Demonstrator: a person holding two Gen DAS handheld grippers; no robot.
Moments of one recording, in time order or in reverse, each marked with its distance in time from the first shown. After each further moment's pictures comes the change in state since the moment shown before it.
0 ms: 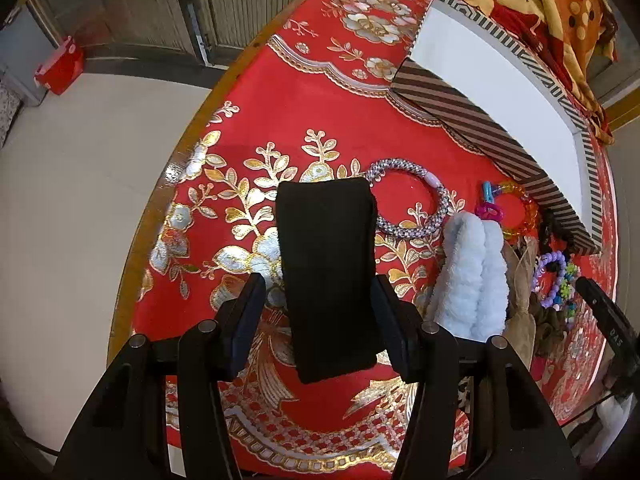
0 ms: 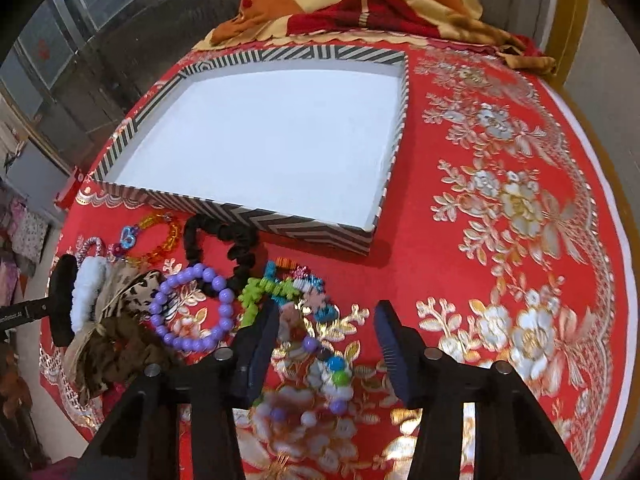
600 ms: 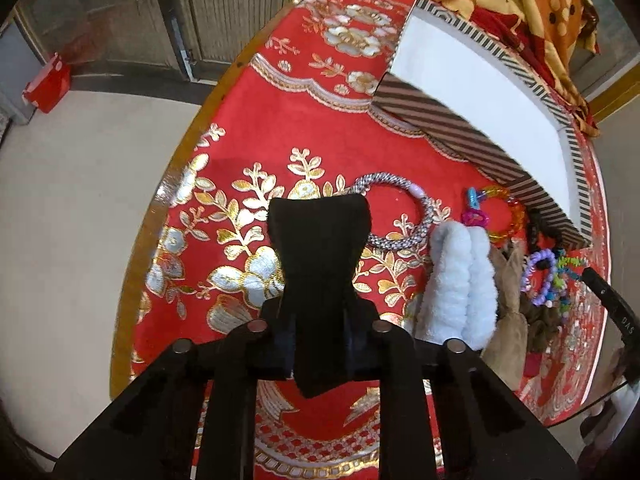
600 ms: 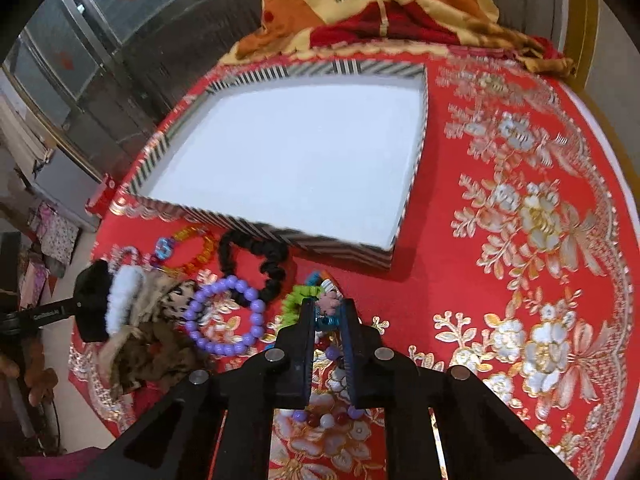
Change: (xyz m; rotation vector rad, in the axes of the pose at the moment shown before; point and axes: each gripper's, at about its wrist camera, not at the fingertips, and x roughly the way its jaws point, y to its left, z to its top) left arm -0.008 -0.002 0.005 0.053 -0.047 -0.043; right arm -0.029 -0.001 0.002 0.018 -0.057 0.131
